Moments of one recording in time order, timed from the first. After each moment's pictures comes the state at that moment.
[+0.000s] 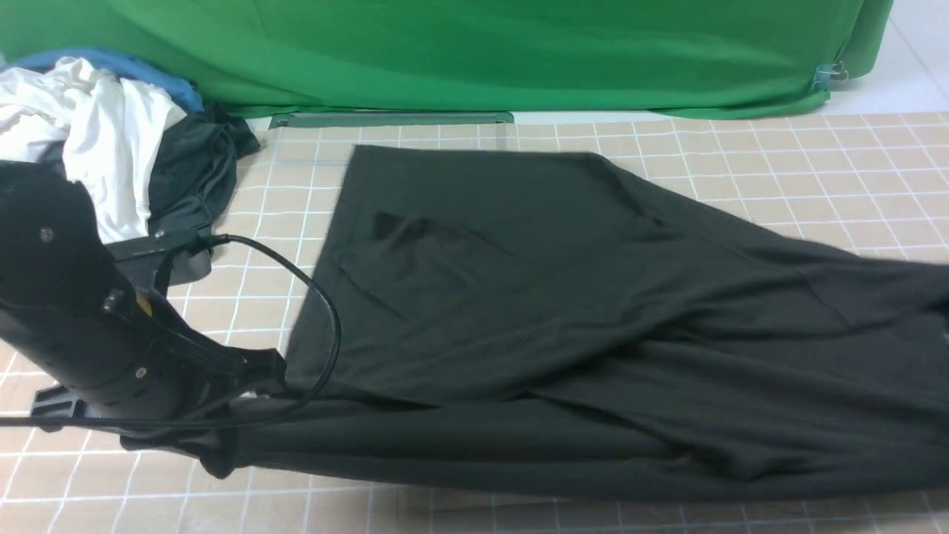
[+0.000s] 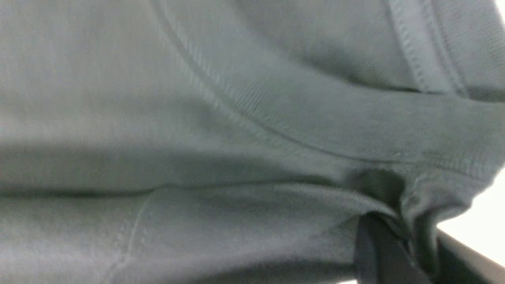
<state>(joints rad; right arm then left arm) -0.41 1.57 -0.86 -0.11 0.89 0.12 -0.24 1.34 -0.86 -0.09 0.99 -0.26</state>
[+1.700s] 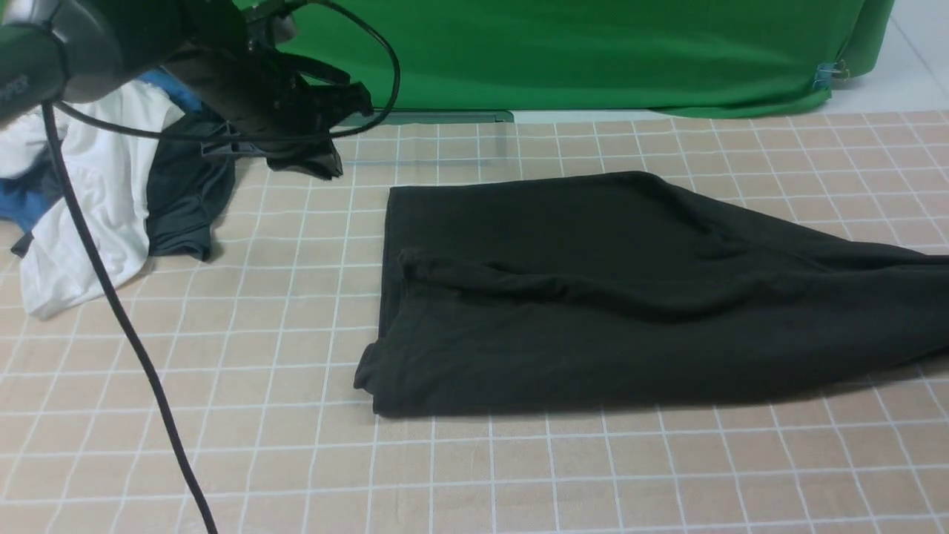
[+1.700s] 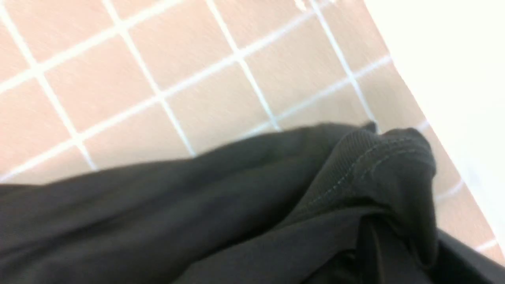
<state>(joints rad) -0.39 1.85 -1.36 -0.20 0.77 0.28 -0.15 2.03 -1.74 -0.26 0.90 -0.09</state>
